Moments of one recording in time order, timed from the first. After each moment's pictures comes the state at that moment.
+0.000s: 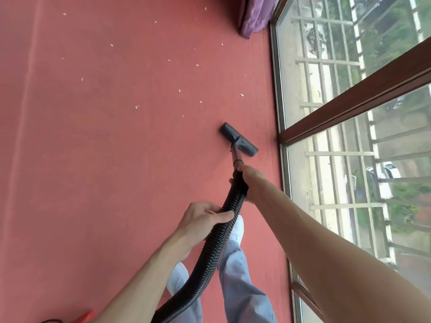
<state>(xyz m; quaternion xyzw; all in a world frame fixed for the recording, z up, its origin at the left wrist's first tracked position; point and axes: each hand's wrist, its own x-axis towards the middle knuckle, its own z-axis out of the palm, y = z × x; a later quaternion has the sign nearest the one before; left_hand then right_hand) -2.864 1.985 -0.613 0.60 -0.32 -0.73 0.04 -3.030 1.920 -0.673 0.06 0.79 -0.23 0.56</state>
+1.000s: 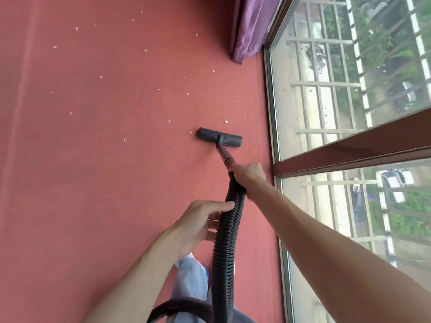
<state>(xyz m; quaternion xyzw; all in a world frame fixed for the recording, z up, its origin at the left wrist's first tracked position) -2.969 1.815 -0.602 0.53 -0.19 -0.83 0.07 -3.123 1.755 -0.664 -0.15 0.85 -0.11 0.49</state>
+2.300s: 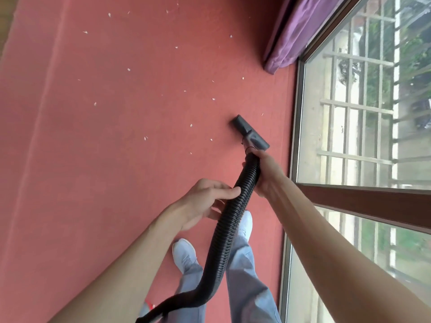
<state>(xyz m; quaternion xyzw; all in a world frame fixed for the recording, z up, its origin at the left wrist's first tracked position) -2.925 1.689 -0.603 0.52 -0.24 -0.82 0.09 -3.096 1.643 -0.673 0.08 0.72 -0.29 0.63</state>
